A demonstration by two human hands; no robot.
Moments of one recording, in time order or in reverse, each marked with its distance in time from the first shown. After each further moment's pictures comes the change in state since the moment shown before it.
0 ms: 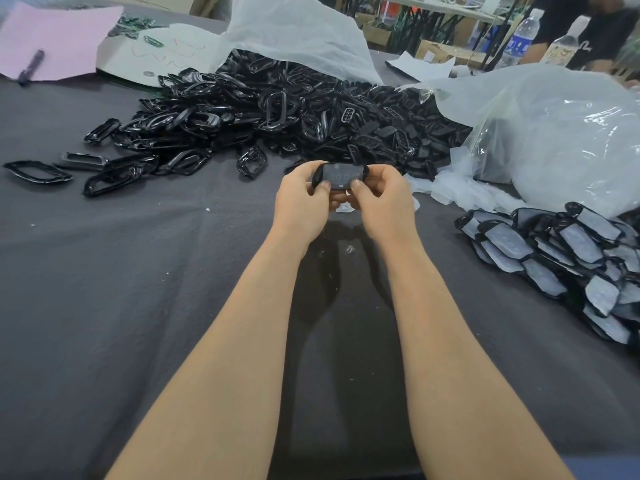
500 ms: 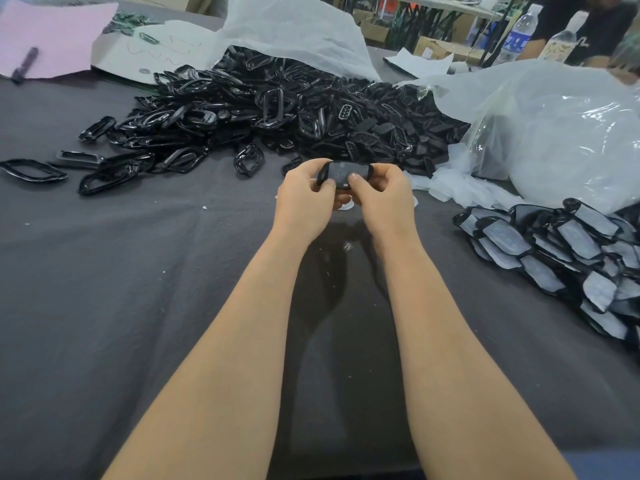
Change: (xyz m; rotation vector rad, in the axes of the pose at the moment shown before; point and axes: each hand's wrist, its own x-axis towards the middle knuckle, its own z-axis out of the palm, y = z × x) left_hand -0.002 0.002 0.002 0.041 -0.041 0.020; right_hand -0.001 -0.002 0.000 0.089 0.065 0.082
